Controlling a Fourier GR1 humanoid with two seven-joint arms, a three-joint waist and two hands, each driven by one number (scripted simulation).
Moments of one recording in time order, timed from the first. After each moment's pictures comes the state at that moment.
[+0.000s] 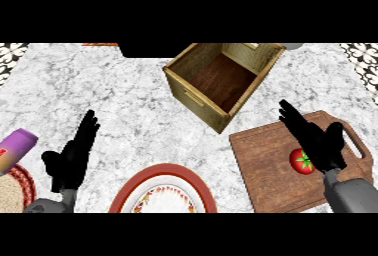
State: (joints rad) left arm -0.06 0.39 -0.29 -1.36 0.33 0.33 -0.12; right arm -0.18 -0.44 0.25 -1.35 -0.31 0.03 0.08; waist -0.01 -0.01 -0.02
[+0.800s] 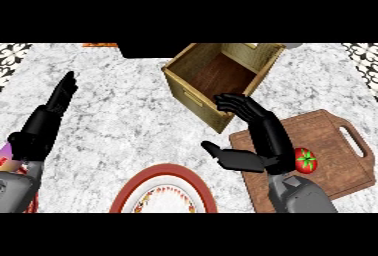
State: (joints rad) left arm -0.22 0.59 -0.24 -1.46 0.21 0.23 -0.09; right arm -0.27 -0.14 0.37 -1.66 -0.18 -0.25 0.06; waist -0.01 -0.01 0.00
